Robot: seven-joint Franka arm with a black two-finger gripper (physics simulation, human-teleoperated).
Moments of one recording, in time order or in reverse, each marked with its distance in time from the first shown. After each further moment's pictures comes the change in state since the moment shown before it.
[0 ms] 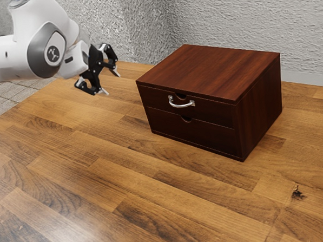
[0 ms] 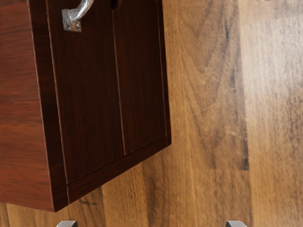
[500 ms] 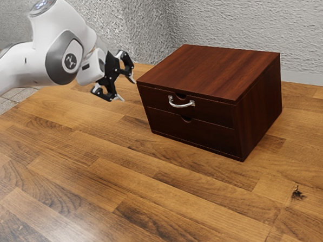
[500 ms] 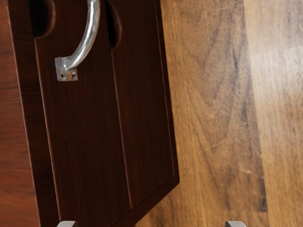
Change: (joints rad) arm -0.001 0.044 -0.055 -0.007 -0.010 0.033 0.007
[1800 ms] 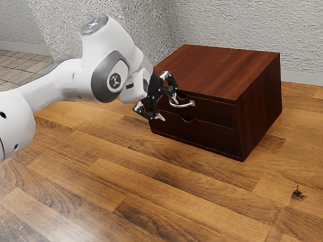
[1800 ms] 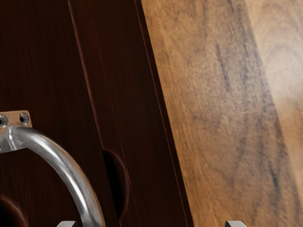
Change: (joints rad) arm -0.059 0.111 -0.094 0.002 0.003 0.044 -0.002
